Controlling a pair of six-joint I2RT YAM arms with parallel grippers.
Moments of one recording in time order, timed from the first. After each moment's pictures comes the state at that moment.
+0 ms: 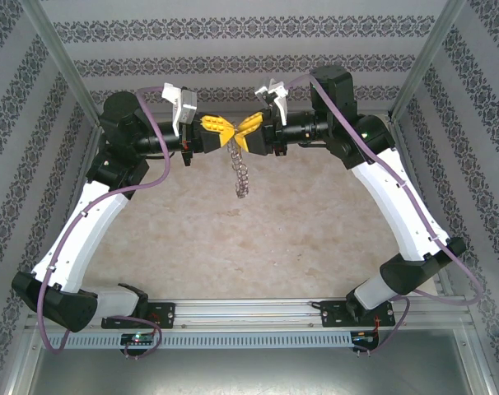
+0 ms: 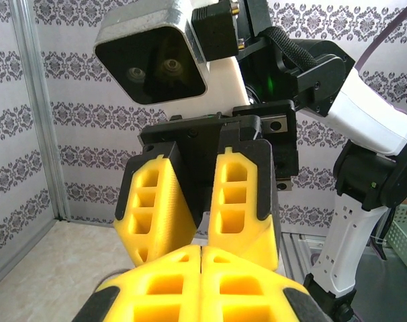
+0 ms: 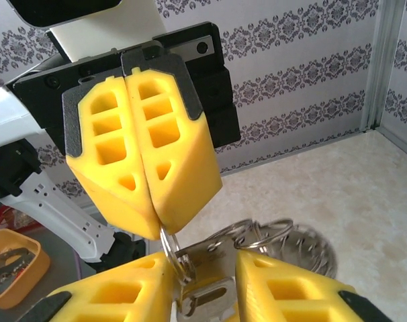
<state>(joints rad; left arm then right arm) -0.34 1.29 1.49 -0.10 1.06 -0.11 0.54 1.55 1.97 -0.79 -0.91 -0.04</state>
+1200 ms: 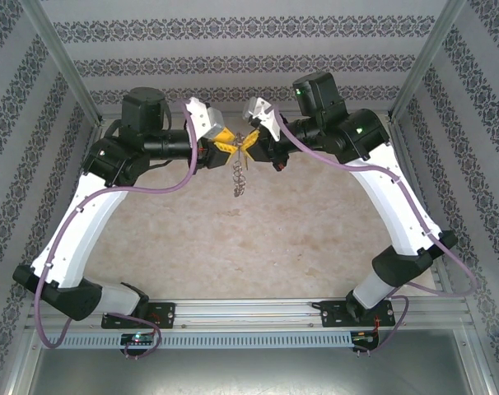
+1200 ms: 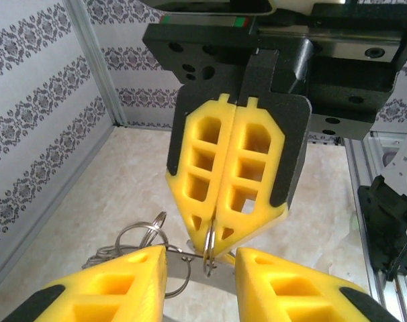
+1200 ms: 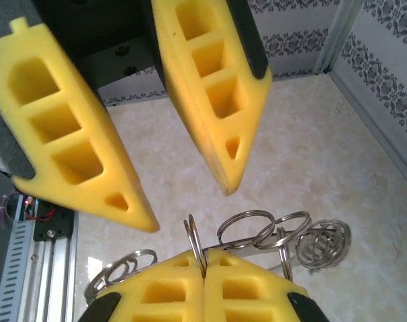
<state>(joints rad) -0.44 1.38 1.76 -0.81 0.73 0.43 0.59 1.63 2.12 -1.16 -0.64 -0.43</state>
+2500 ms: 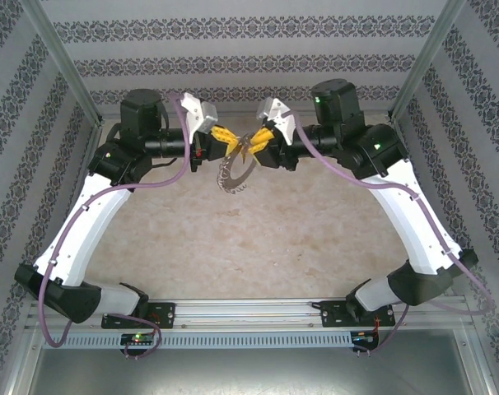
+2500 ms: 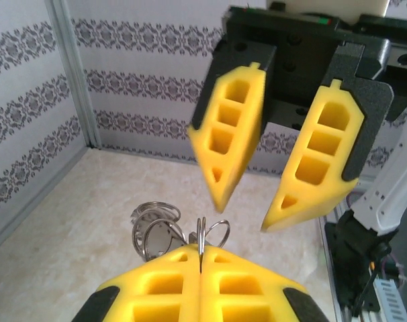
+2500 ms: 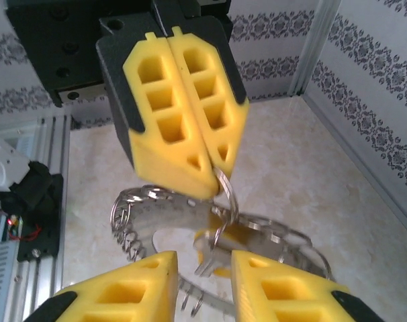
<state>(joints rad) -0.38 1.35 1.62 -0.55 0.90 0.22 0.57 1.46 1.93 -0.98 -0.65 -0.36</state>
